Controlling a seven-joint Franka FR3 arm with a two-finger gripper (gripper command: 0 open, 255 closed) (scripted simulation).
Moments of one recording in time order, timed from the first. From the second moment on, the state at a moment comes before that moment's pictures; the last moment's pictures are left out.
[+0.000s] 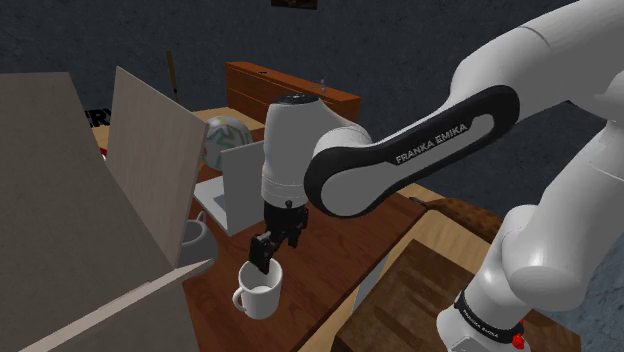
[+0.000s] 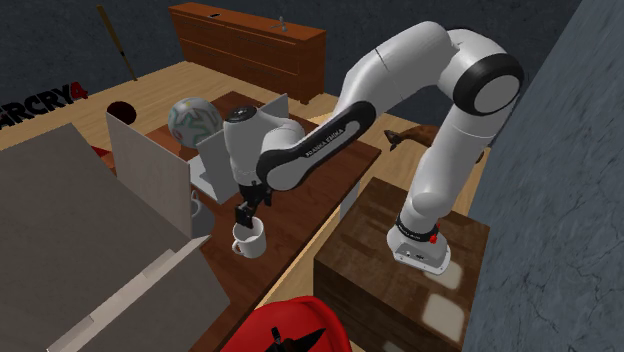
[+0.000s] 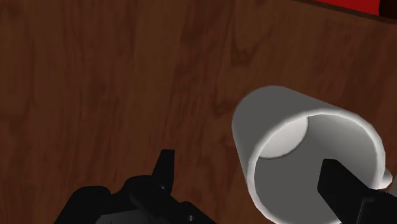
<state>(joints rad) 0.16 -0.09 0.53 -2.28 0.09 2.23 0.49</state>
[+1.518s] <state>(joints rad) 0.16 0.01 0.54 -2.30 0.04 2.34 0.54</state>
